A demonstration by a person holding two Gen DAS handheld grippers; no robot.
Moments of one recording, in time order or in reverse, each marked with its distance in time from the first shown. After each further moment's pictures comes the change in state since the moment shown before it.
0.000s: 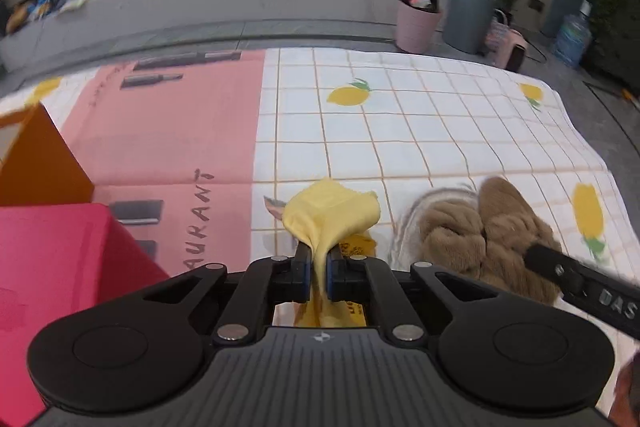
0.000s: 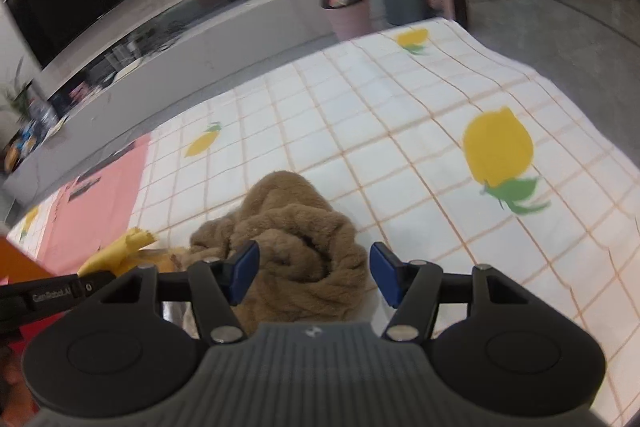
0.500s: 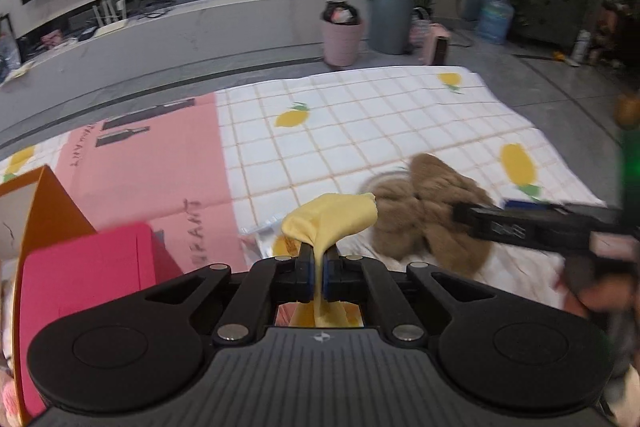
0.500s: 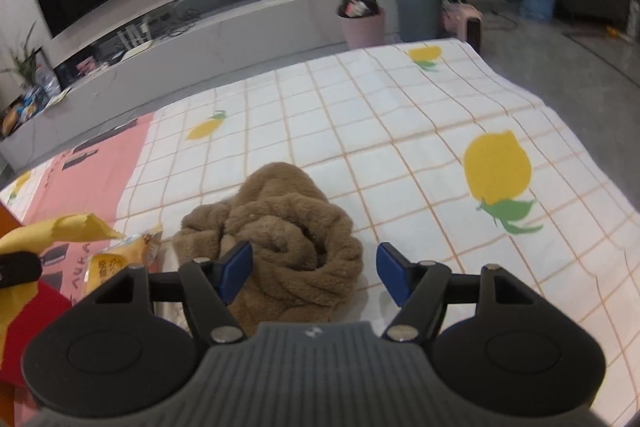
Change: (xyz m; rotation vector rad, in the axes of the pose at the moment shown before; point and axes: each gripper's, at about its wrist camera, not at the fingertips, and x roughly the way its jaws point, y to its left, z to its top) left arm -0.064 0.011 -0.023 0.184 -0.075 -0.165; right arm 0.000 0.008 -0.010 -0.112 -0.022 -0.034
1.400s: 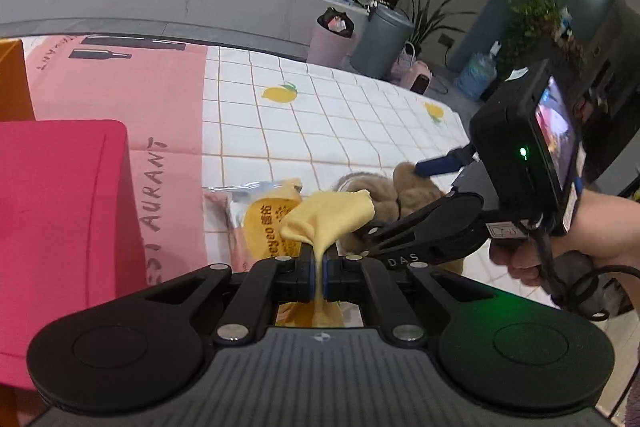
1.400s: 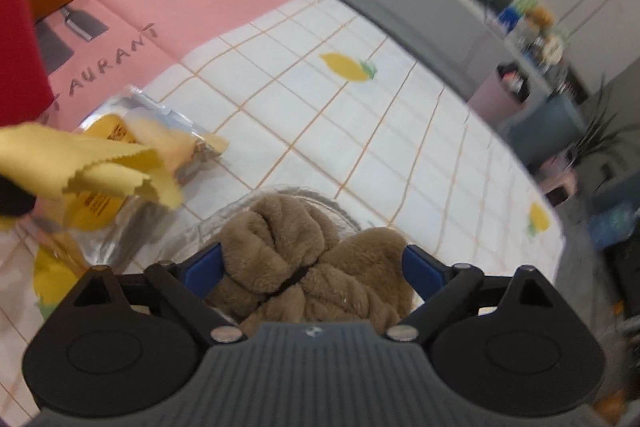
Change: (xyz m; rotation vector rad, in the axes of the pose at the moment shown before) left arm 0.041 0.043 -0.024 -0.289 -0.038 -0.197; right arm 0.079 0.098 0.034 -0.832 0.251 0.008
